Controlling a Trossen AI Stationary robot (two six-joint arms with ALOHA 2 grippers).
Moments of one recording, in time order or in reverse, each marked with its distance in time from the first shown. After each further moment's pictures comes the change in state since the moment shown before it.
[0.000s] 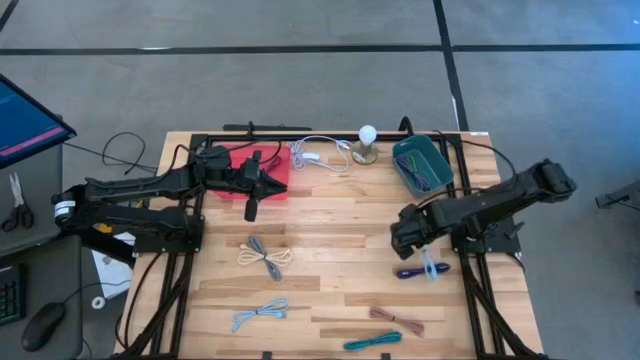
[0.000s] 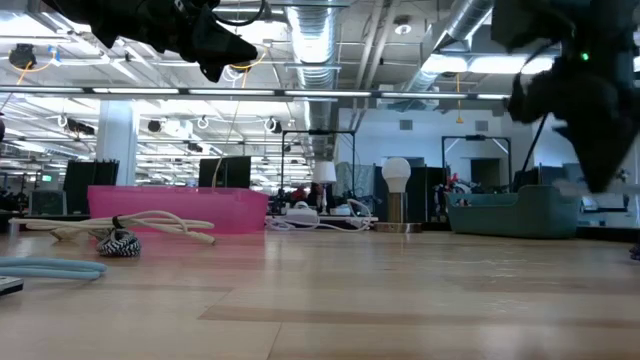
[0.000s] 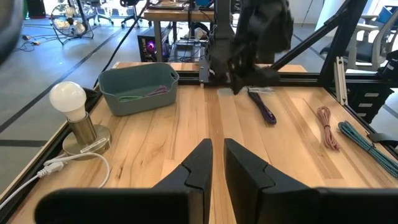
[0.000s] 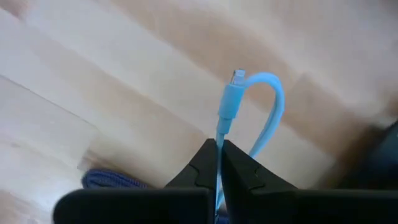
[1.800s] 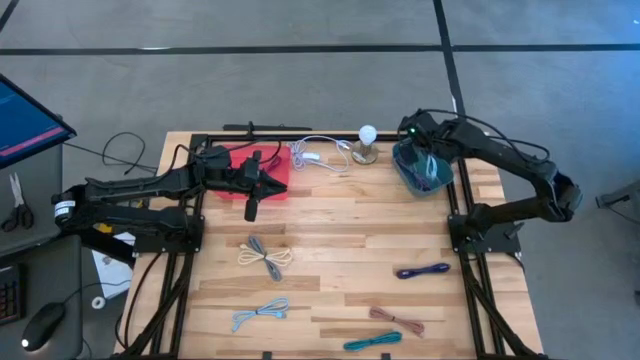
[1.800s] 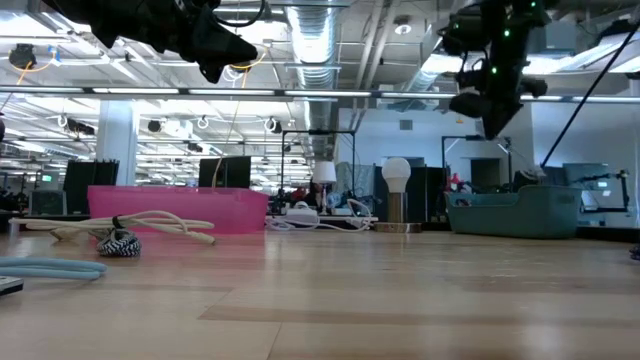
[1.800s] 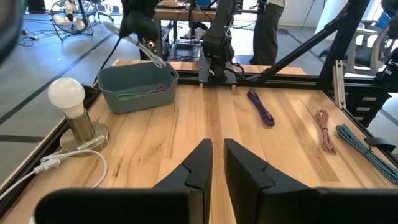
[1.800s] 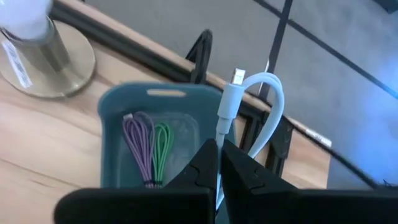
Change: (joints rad) left arm 0.000 0.000 0.000 -0.001 0.000 -0.026; right arm -0.908 -0.071 0.248 0.129 0.494 -0.908
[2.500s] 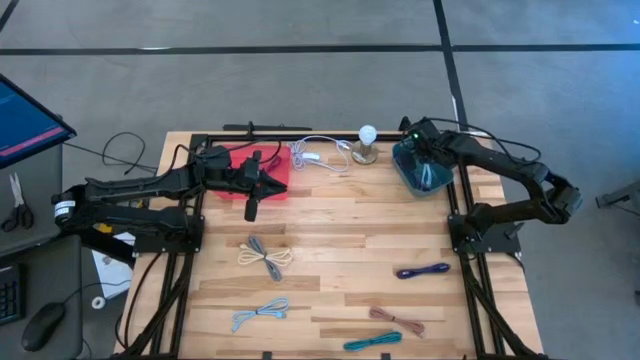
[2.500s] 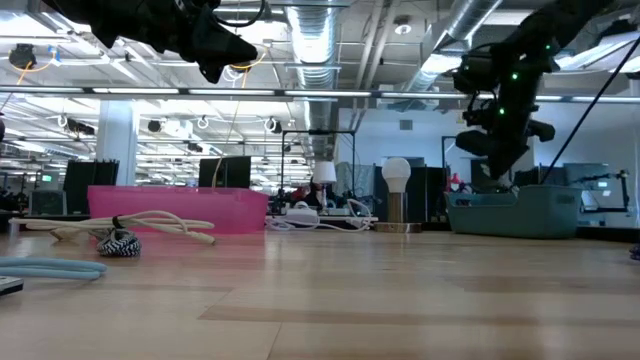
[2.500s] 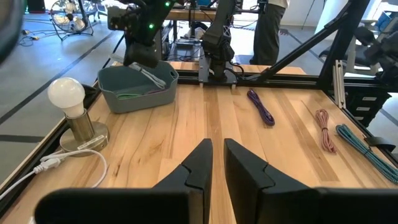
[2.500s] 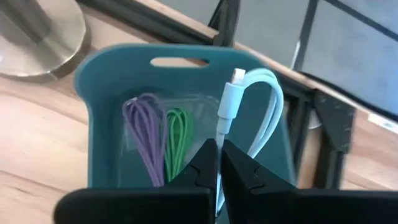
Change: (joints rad) left arm 0.000 0.000 0.000 -0.001 0.000 0.000; right arm -0.125 0.000 -0.268 0.312 -0.159 -0.052
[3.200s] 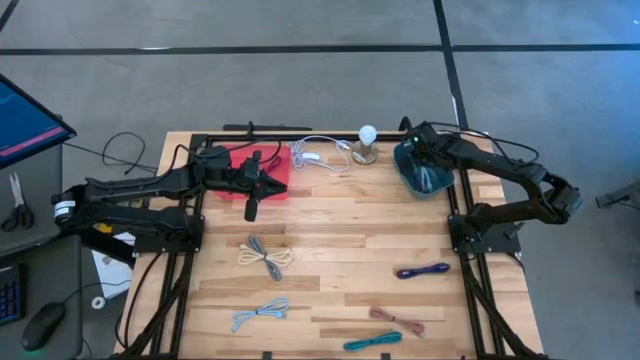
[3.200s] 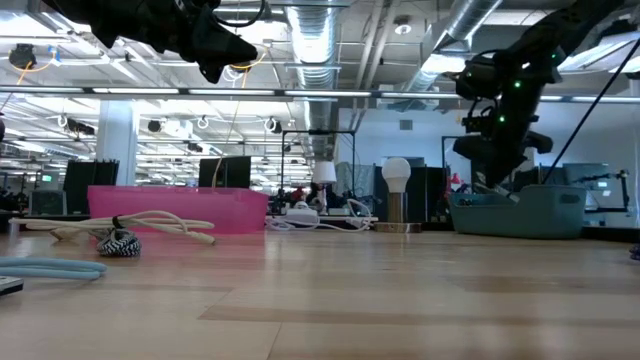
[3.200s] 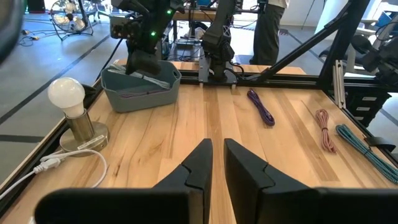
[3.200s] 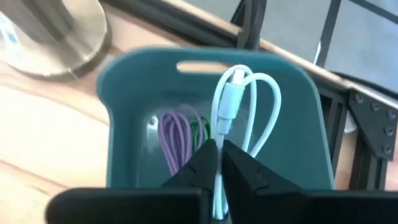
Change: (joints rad) left arm 0.000 0.000 0.000 0.000 0.000 0.000; right arm -0.003 0.000 -0.069 0.112 -0.067 0.000
